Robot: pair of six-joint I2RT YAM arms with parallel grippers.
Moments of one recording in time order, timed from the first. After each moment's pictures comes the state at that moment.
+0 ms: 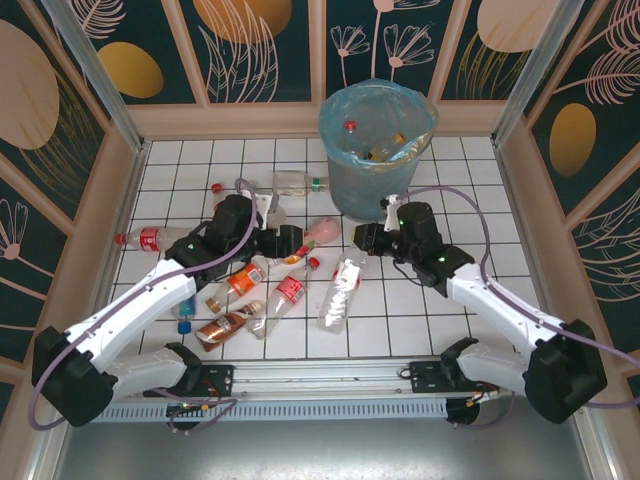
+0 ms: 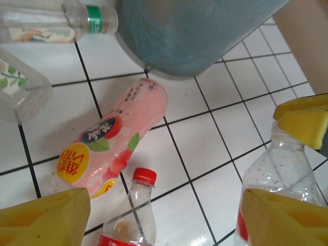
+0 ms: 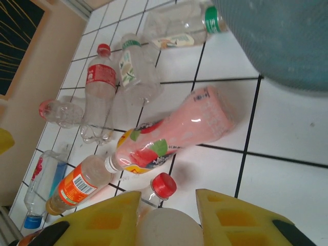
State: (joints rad) left arm -0.65 1.14 0.94 -0.43 0.11 -0.49; right arm 0.56 1.10 0.72 -0.15 -0.23 0.57
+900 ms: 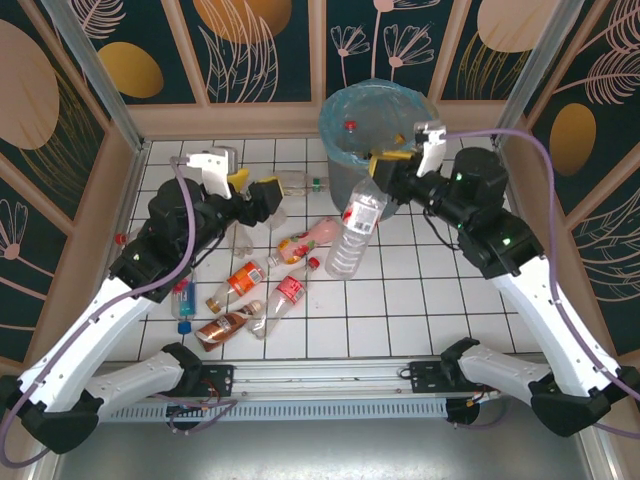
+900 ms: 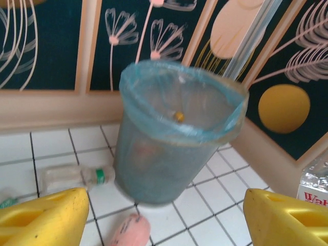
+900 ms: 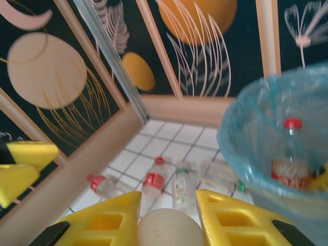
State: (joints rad) left arm -0.65 0.99 1.19 -0.33 -0.04 -0.37; right arm 0.56 1.05 1.38 -0.45 -0.18 0.31
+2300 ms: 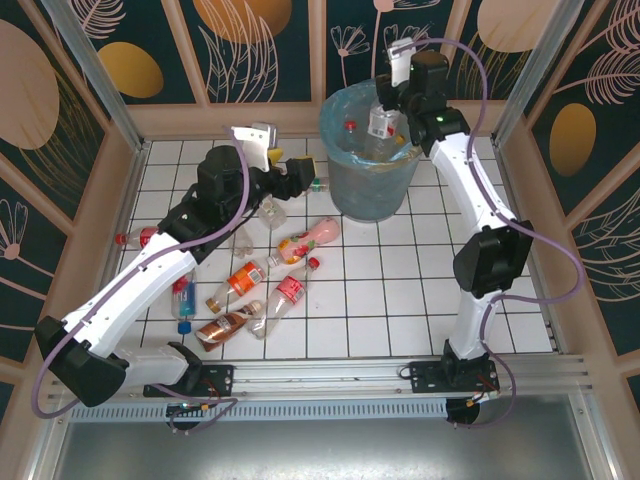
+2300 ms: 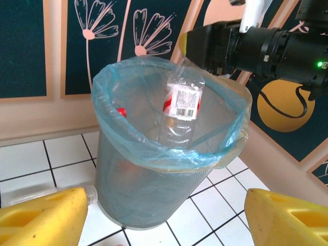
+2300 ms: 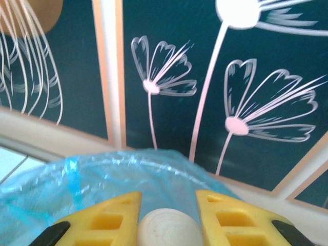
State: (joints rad) left arm -0.65 1.27 1.29 -0.20 0.02 -0.36; right arm 0.30 1.91 2.01 -0.36 -0.02 -0.16
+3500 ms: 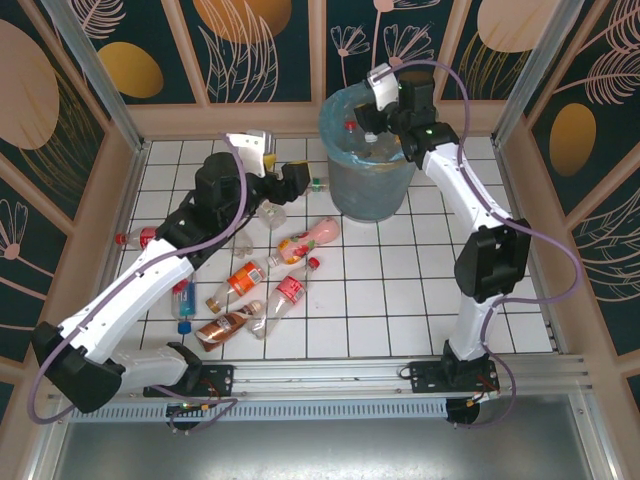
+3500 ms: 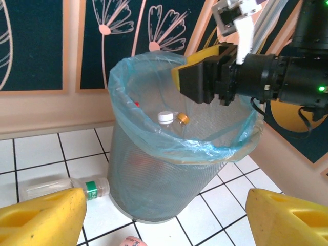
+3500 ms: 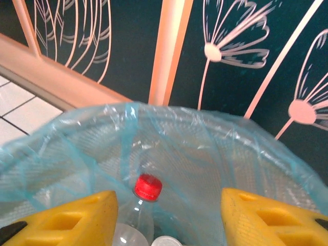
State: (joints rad) left arm -0.65 1.22 1.24 -0.21 -0.04 -0.36; right arm 0.34 1.86 1.87 -0.33 -0.12 -0.25
